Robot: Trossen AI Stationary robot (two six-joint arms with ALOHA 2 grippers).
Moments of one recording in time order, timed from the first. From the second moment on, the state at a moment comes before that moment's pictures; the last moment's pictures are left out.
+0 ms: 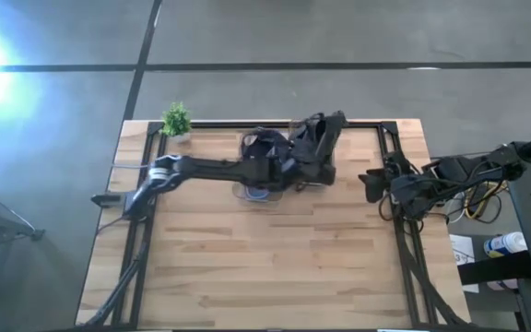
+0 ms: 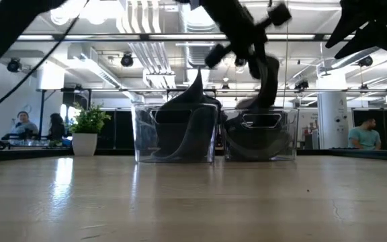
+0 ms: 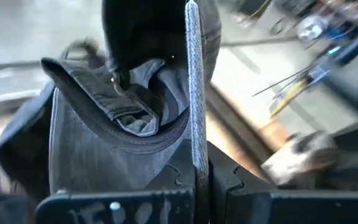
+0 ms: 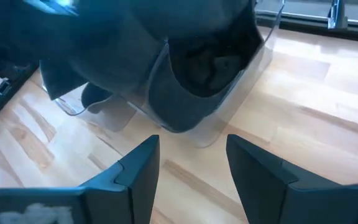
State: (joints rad) left arm 0.03 2.12 1.97 -0.30 -0.63 -0.75; right arm 0.31 0.68 0.85 -1.10 0.68 1.23
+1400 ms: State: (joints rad) left arm -0.09 1.91 2.04 -0.71 -0.63 -0.49; right arm 0.31 0.67 0.85 -1.10 0.63 1.05
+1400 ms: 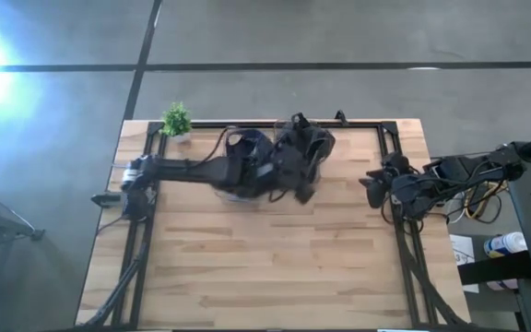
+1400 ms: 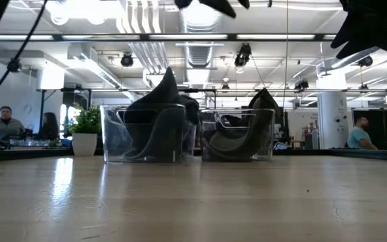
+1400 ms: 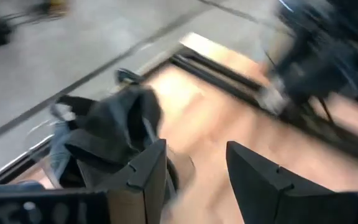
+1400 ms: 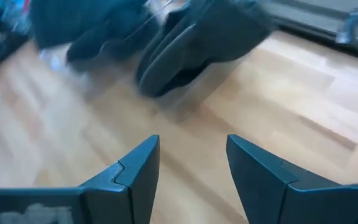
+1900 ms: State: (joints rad) left arm -0.21 1.36 1.23 -0.44 -0.49 -0.56; right arm 0.31 0.67 0.86 -0.87 0.54 1.03
